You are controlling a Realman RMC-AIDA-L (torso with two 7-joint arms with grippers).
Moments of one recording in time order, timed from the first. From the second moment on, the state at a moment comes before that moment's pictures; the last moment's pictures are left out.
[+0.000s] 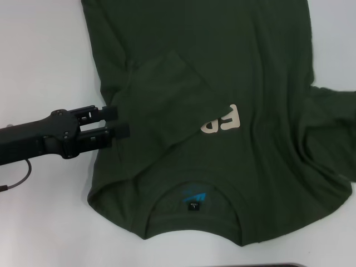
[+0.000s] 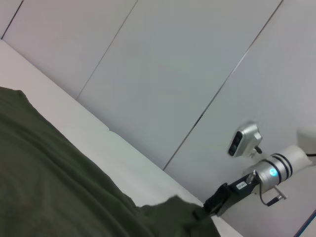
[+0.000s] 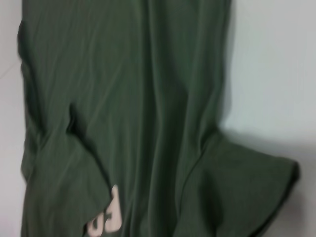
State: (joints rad) left arm -0.31 -2.12 -2.39 -0.78 -1.29 1.78 -1.66; right arm 0.48 1.81 -0.52 -0.64 -2.41 -1.61 2.48
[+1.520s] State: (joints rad) left arm -0.31 -2.12 -2.39 -0.78 -1.30 1.78 -1.66; right arm 0.52 1.80 -0.39 -0.74 -2.38 -1.76 2.54
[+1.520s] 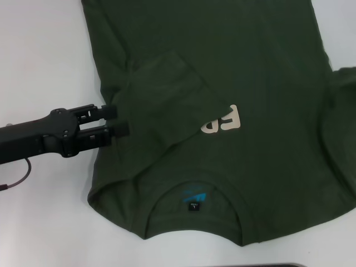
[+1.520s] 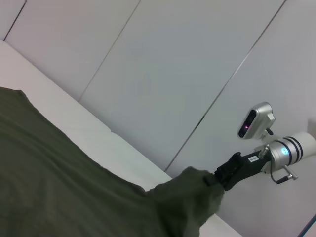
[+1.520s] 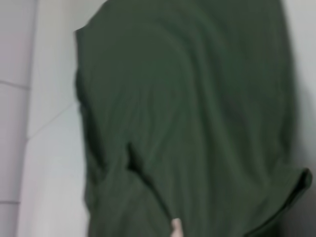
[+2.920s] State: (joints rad) left arm -0.32 -2.12 -2.44 -0.78 -1.30 1.75 -1.70; right arm 0.60 1.91 -0.45 -0.48 -2.23 -1.47 2.50
